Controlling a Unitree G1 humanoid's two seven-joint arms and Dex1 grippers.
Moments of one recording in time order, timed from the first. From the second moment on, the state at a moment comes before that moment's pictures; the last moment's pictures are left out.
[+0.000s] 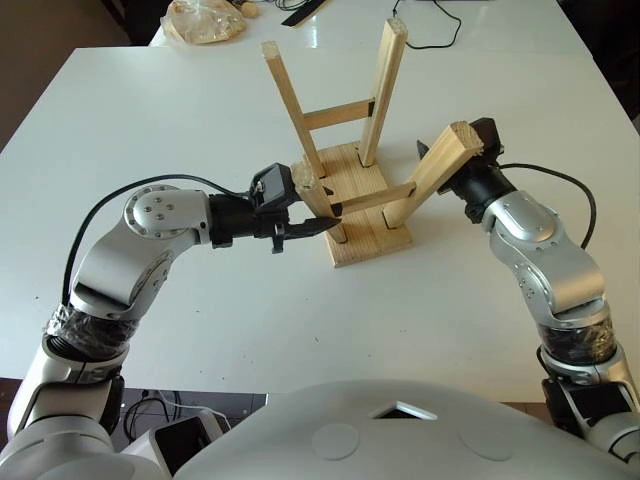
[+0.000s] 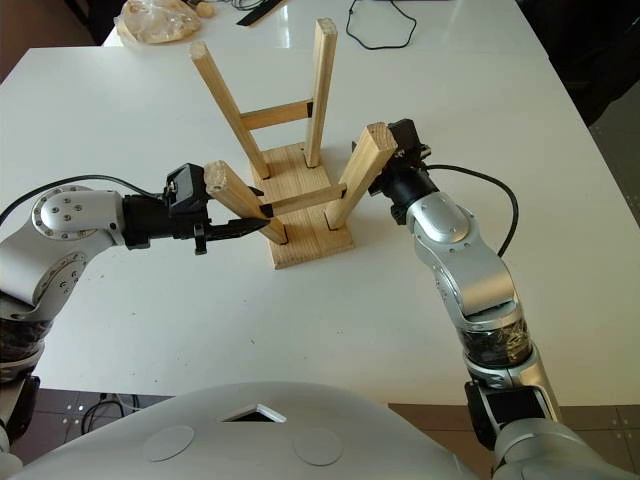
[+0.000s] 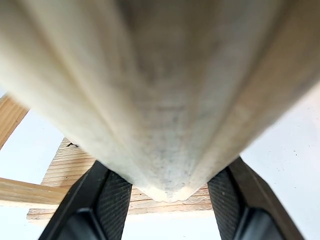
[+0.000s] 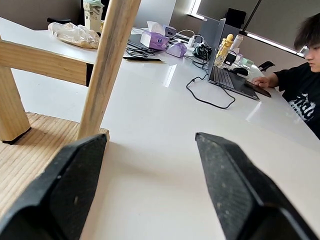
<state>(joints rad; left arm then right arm) -0.23 0.78 -0.20 -0.47 -0.51 0.52 -0.89 -0.18 -0.47 0.19 -0.47 0.23 0.65 0.07</state>
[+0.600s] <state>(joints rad) -0.26 0.77 -0.18 -0.44 -0.52 0.57 -0.88 -0.15 -0.40 0.09 -0.38 0.33 0.53 0.22</state>
